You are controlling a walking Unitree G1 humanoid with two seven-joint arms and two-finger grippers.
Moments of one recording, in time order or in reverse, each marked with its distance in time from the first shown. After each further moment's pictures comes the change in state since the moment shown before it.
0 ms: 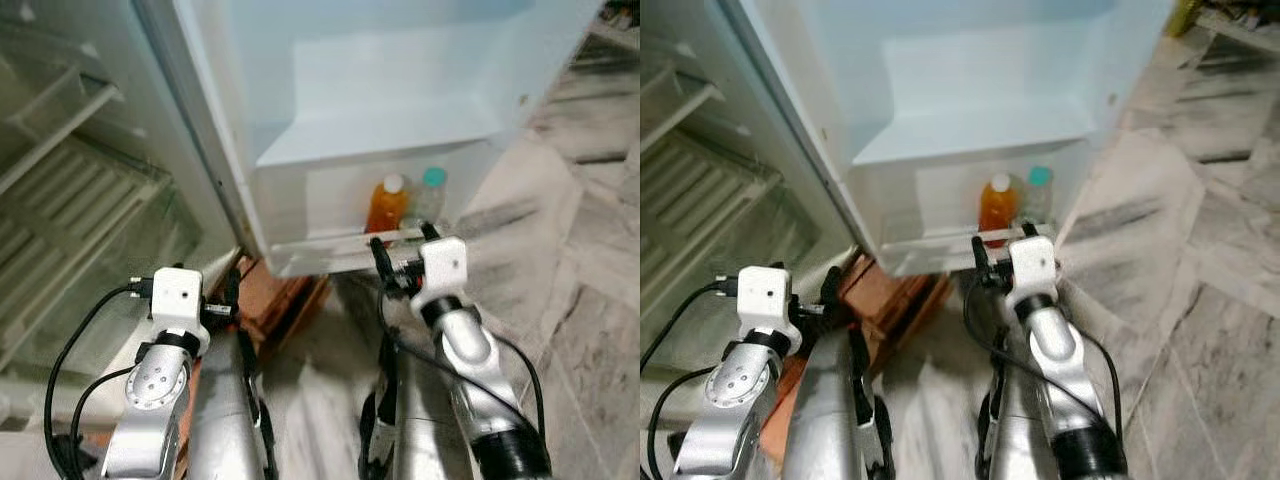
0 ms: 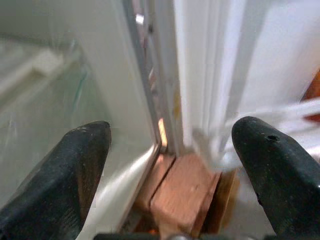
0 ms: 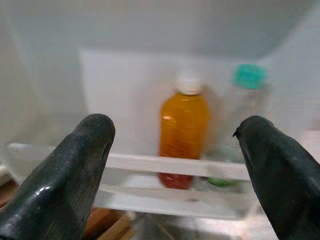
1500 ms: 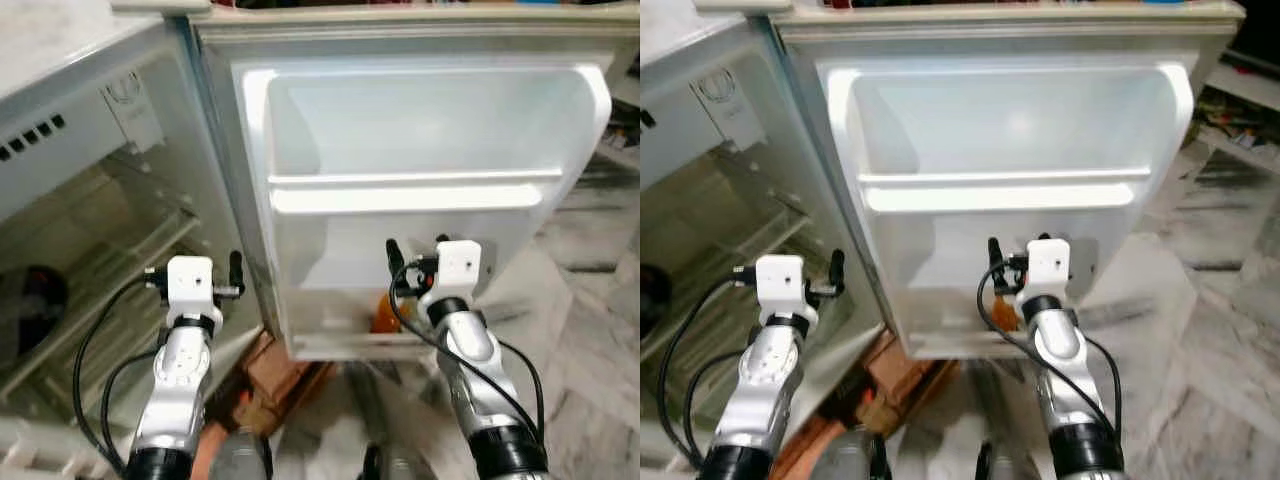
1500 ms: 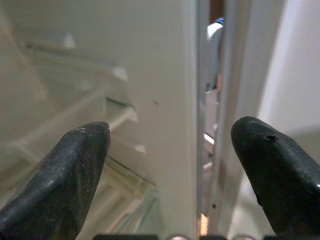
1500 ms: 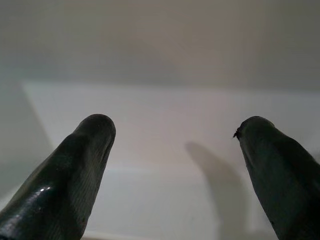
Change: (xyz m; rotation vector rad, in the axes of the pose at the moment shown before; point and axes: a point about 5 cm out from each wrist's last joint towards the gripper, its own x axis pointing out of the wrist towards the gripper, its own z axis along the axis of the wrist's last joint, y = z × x) left arm 0.032 -0.010 -0.008 0.001 -0.060 0.118; right arm 0.014 -0.010 -0.010 0.107 0.134 -0.065
